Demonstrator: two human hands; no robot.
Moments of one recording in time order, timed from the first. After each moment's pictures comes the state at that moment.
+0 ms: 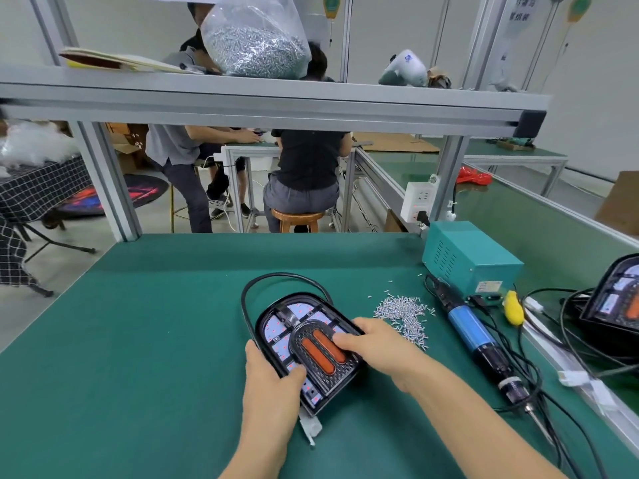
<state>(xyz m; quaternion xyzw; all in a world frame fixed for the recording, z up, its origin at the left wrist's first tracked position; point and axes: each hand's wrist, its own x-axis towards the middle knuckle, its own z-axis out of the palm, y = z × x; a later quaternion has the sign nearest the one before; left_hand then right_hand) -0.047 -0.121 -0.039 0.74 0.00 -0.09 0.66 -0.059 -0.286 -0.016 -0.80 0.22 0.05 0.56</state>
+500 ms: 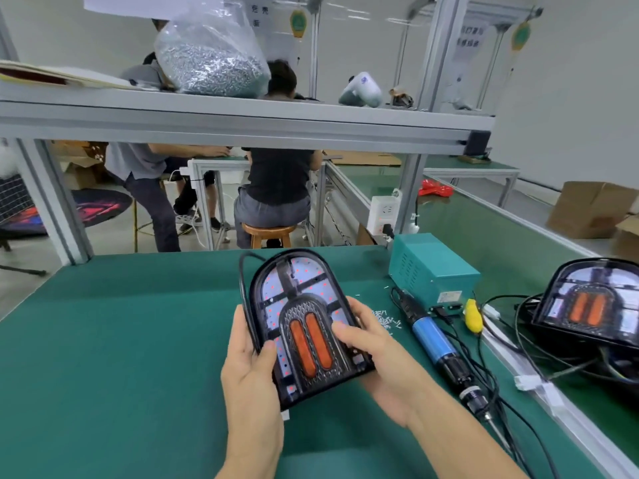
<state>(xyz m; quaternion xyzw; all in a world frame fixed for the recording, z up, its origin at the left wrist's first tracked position) -0.040 -0.164 -0.013 0.49 -0.08 -0.02 0.87 -0.099 -0.295 0.015 -0.56 0.14 -0.06 0.82</state>
